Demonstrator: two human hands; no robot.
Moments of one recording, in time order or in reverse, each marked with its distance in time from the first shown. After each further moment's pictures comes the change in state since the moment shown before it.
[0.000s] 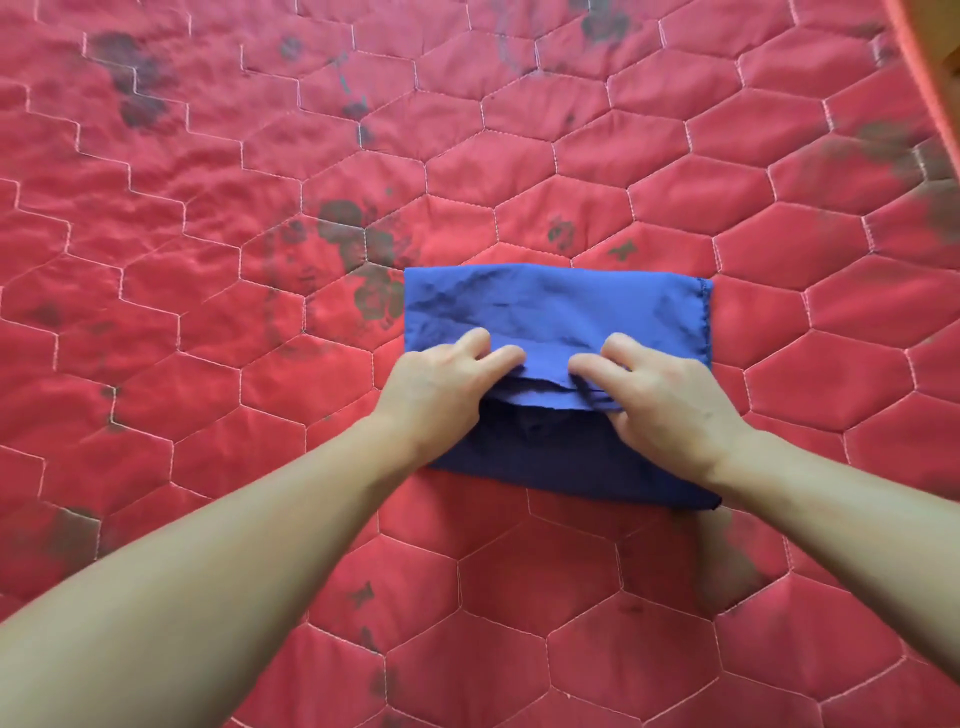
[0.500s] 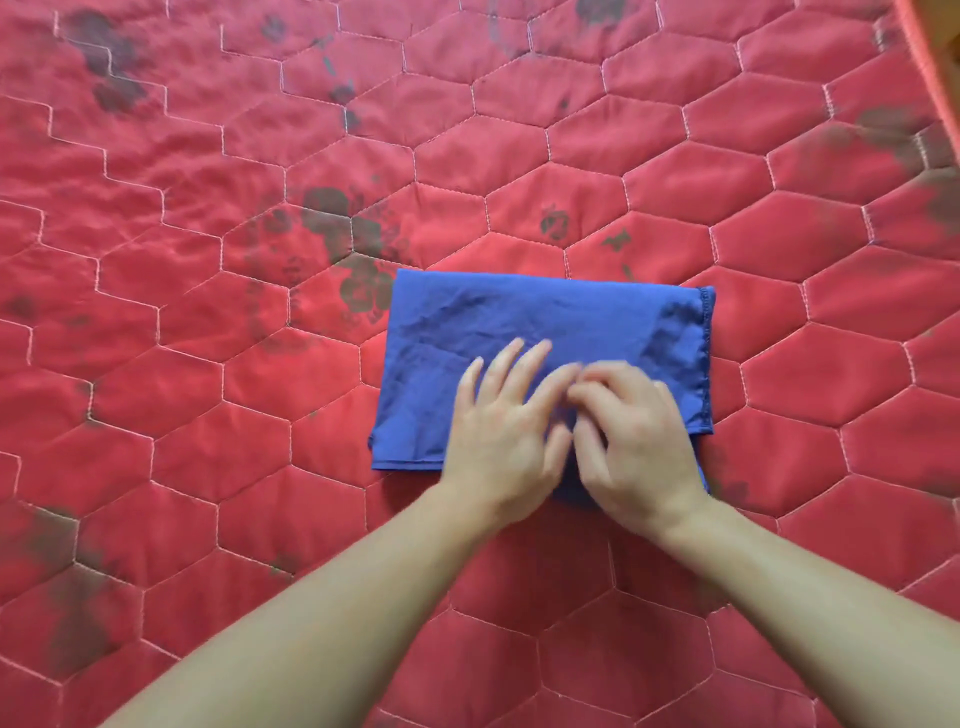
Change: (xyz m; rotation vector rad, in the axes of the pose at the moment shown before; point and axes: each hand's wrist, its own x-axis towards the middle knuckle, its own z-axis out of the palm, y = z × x) left_hand -0.009 0.074 0.037 -0.327 0.117 -0.217; right_hand -0.022 -0.043 0.018 0.294 0.190 0.280
